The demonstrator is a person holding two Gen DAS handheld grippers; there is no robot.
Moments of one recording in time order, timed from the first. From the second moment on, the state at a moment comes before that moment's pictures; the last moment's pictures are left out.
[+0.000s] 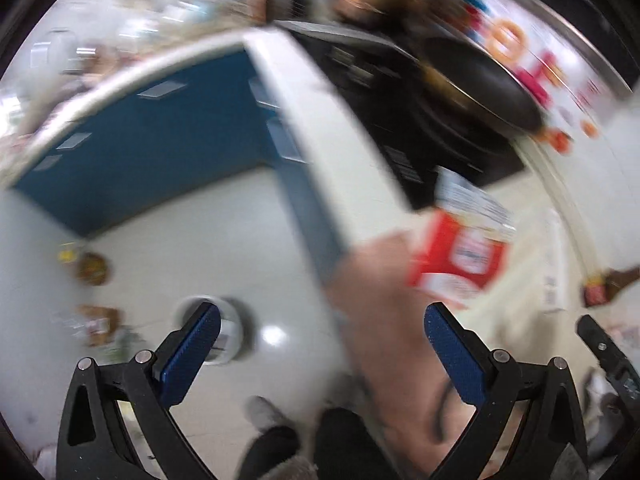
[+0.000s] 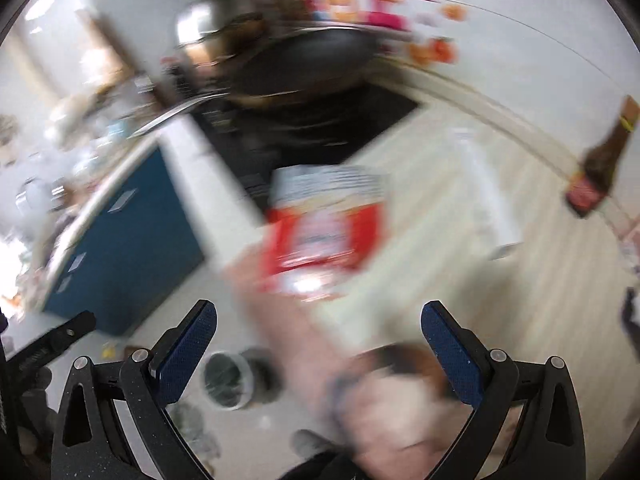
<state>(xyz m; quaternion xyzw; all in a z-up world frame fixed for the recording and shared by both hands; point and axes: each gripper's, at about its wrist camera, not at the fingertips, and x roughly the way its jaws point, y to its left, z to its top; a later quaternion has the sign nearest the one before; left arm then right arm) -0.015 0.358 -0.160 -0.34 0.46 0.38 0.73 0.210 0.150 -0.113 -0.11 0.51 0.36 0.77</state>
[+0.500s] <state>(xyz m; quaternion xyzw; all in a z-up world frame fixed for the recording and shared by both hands) 0.202 0.400 -0.301 -0.35 0.58 0.25 0.70 0.446 0.134 -0.238 -0.11 0.59 0.24 0.76</state>
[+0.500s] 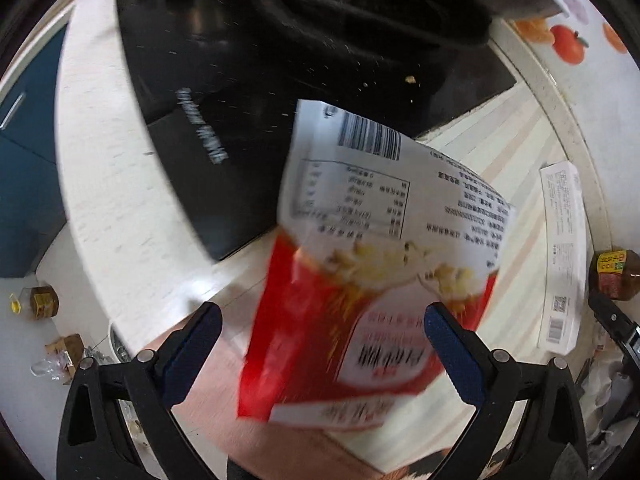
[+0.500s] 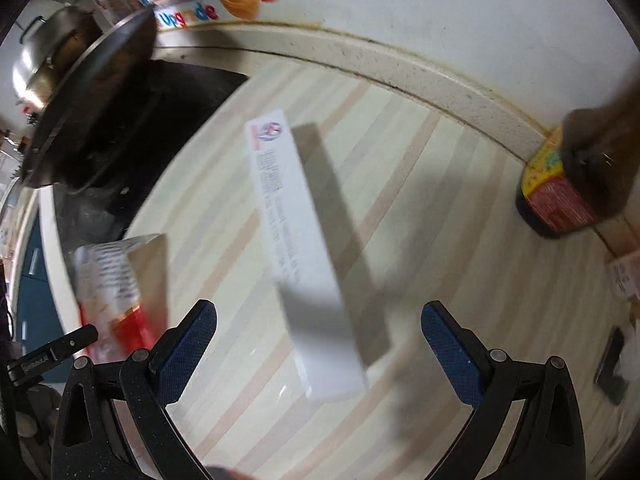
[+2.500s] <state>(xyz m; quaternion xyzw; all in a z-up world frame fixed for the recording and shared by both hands) -0.282 0.407 -0.212 -0.40 0.42 0.49 0.65 -0.047 0.289 -0.235 -0.24 0.54 0.50 0.63</state>
